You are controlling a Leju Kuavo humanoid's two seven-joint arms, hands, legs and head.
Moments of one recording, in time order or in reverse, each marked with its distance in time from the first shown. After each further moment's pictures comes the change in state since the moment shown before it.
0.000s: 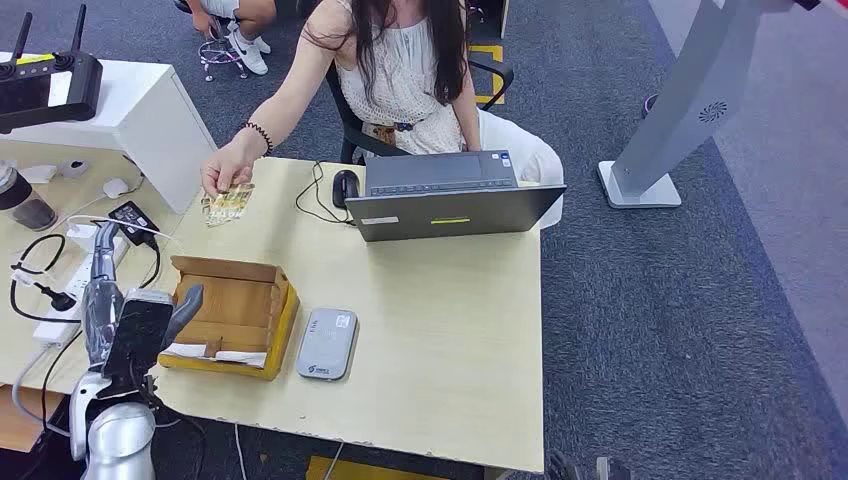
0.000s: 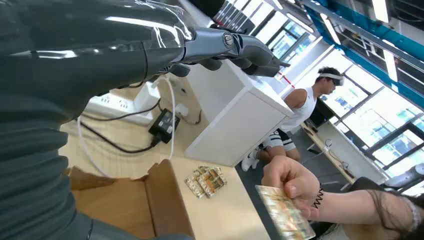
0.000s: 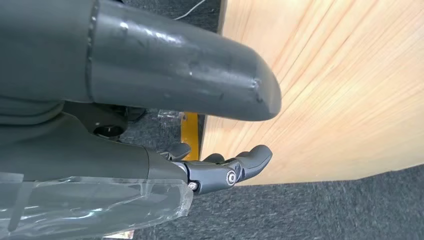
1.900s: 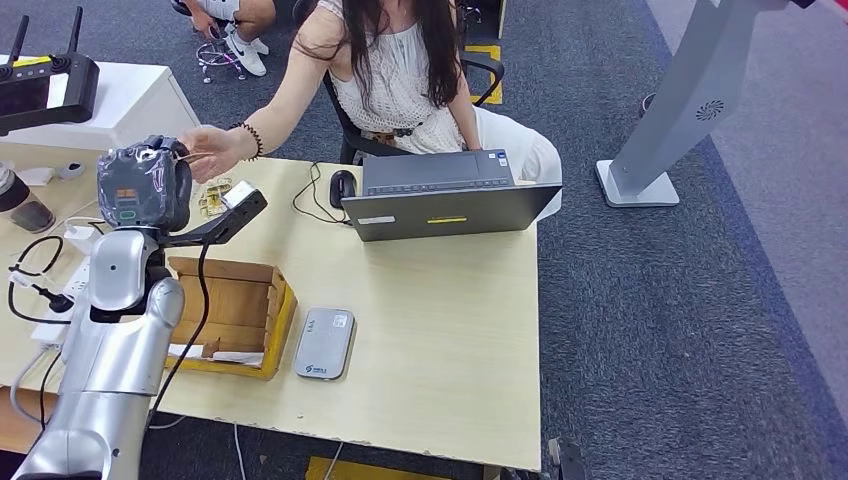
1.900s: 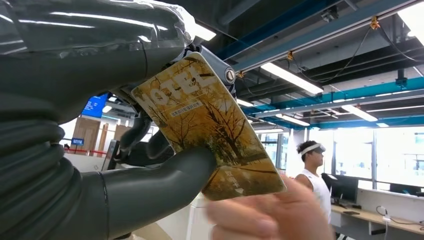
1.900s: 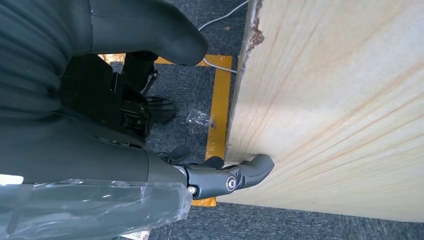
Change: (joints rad) left arm -0.462 0.198 -0.276 0.405 -0.711 0.150 0.331; right arm -0.070 0.046 0.055 0.087 0.131 -0.105 0.080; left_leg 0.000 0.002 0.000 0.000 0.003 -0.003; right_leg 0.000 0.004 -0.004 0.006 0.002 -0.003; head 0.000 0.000
